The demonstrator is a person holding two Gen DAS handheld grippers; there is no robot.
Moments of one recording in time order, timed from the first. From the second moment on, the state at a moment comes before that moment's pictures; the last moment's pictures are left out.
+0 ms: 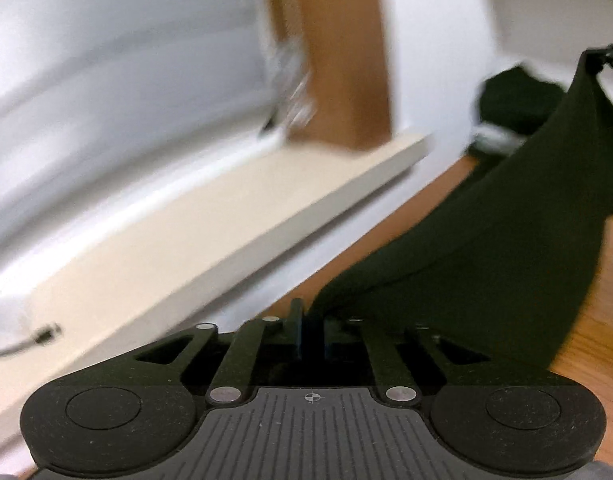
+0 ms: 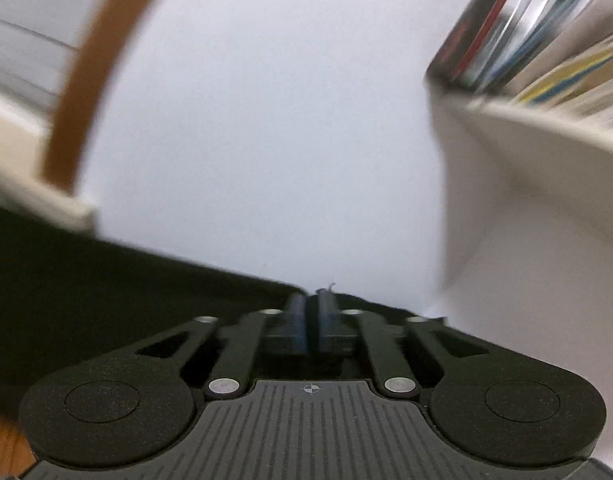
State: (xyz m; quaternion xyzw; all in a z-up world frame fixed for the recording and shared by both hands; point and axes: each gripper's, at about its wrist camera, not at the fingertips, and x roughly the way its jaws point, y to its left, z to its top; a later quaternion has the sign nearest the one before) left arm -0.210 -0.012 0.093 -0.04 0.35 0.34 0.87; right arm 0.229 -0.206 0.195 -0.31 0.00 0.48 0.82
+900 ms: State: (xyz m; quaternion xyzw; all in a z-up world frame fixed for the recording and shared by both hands) left arm -0.299 -0.015 0.016 -0.11 0.30 0.32 0.89; right arm 0.217 -0.168 0.018 -0.21 0.24 0.62 0.72
